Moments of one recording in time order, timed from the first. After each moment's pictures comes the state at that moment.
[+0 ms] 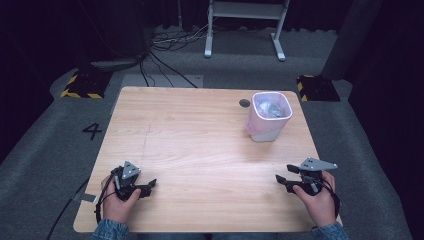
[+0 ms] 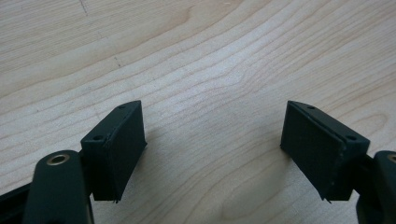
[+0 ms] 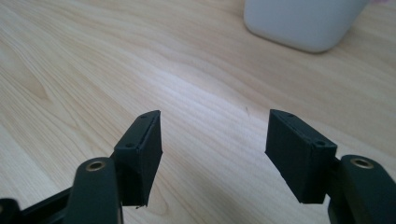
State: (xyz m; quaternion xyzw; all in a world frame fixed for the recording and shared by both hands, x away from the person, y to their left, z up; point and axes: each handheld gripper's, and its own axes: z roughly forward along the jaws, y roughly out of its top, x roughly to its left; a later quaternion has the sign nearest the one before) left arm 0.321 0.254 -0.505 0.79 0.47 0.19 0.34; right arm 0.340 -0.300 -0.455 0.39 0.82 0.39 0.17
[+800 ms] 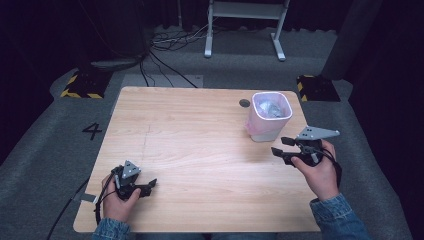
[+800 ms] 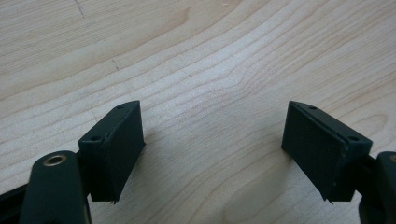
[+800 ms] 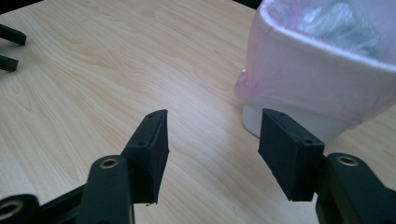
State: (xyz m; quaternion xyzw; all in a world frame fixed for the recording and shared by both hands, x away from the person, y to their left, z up) left arm 0.323 0.254 -0.505 0.79 0.46 0.19 0.34; right arm 0.384 -0.272 -0.371 0.34 0.83 0.41 0.18
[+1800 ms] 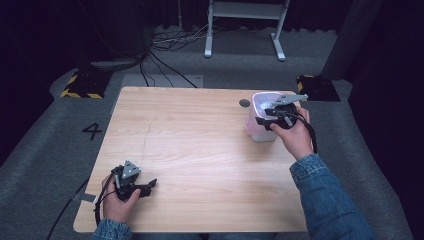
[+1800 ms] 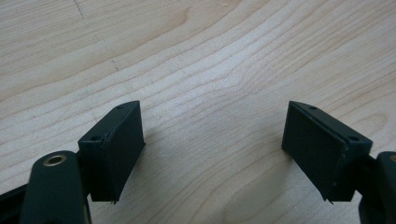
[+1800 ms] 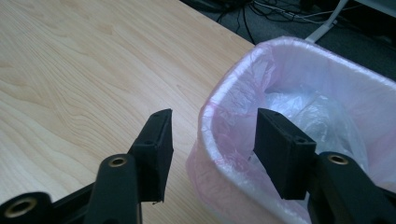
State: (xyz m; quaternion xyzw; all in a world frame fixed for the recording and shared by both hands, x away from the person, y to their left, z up) left arm 0.323 0.254 -0.505 0.79 0.46 0.19 0.34; right arm 0.483 -0.227 -0.359 0.33 0.84 0.38 0.21
